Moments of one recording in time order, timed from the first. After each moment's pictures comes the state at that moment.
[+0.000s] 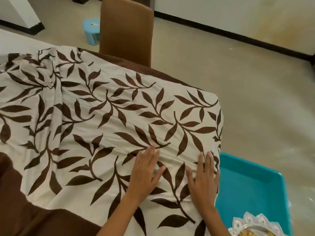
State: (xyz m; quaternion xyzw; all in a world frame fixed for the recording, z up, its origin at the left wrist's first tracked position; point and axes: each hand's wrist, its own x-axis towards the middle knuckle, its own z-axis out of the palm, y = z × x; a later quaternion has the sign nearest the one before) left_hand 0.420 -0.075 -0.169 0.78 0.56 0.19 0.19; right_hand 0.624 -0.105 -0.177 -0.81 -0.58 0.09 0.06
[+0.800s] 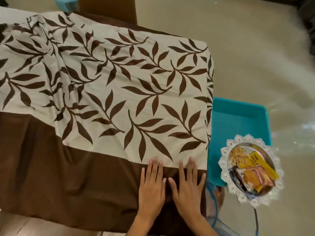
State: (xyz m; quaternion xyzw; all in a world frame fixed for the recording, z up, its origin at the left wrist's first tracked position) left_hand 0.369 -0.331 -0.172 0.80 0.57 0.07 0.18; right_hand 0.498 -0.358 -0.163 -0.80 -0.59 0.11 0.00
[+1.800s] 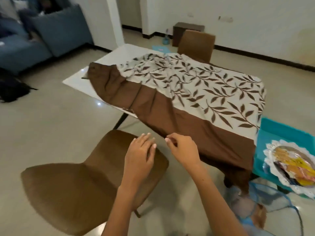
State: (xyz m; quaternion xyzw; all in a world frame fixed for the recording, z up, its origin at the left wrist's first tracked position) left_hand 0.087 -0.615 0.039 0.67 0.66 0.33 0.08; right_hand 0.238 -0.548 0.042 -0.57 -0.76 0.22 0.22
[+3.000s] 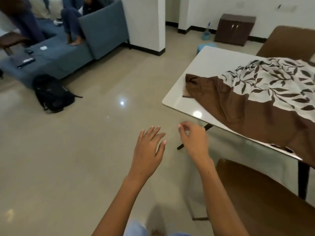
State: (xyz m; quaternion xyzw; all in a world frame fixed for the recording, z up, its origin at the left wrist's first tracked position) left_hand -0.660 -0.481 0.042 0.70 0.66 0.27 0.10; right_hand -0.515 -0.405 0.036 -0.62 -0.68 0.24 0.31
